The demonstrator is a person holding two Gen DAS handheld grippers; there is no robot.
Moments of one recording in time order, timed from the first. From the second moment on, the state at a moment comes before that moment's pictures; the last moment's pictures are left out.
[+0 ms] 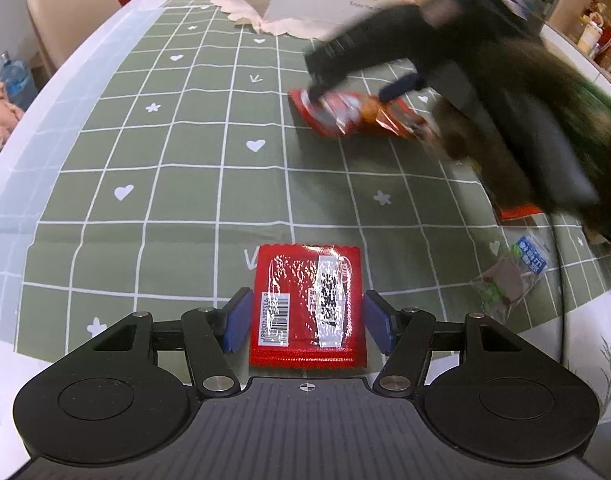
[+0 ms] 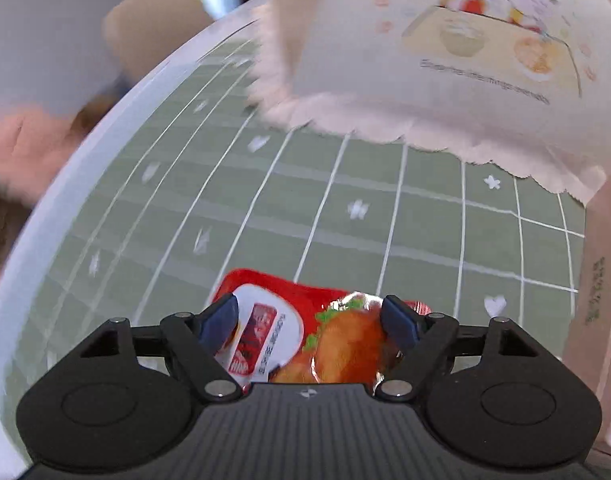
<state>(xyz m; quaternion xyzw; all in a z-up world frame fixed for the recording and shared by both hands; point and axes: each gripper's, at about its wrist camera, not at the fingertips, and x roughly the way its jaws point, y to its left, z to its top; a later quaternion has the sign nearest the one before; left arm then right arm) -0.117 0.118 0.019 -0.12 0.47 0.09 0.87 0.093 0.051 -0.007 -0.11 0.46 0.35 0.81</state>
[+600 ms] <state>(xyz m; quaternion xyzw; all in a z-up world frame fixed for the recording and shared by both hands) -0.077 0.047 0.013 -0.02 0.49 0.04 0.87 -0.042 -0.130 -0.006 -0.16 0.42 0.34 0.83</state>
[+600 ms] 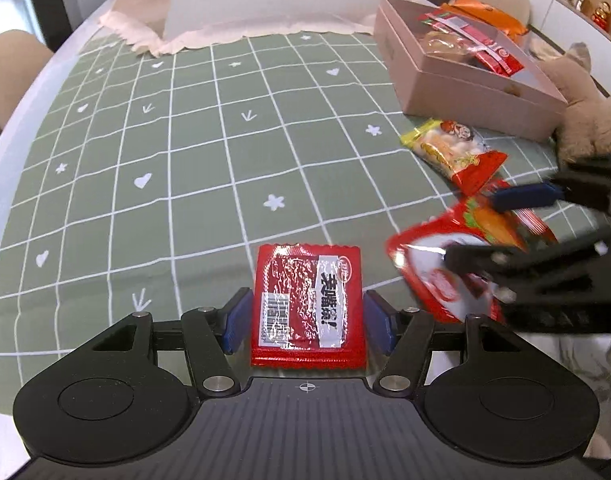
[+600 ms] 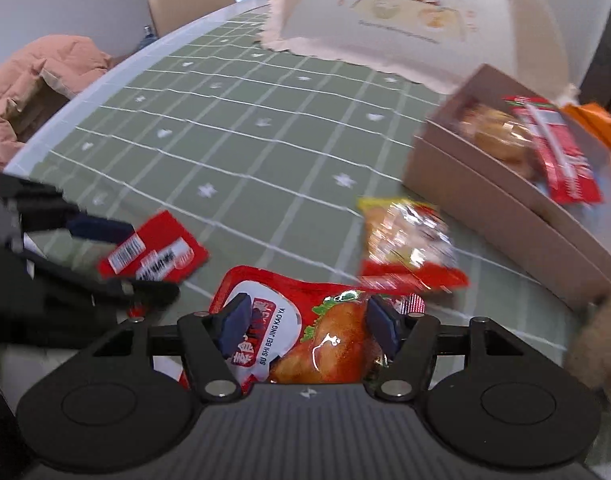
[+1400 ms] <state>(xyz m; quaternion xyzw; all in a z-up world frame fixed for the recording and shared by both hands) -0.083 0.078 0.014 -0.08 0.47 0.01 0.88 0.027 -0.152 -0.016 -0.11 0.42 0.26 0.86</state>
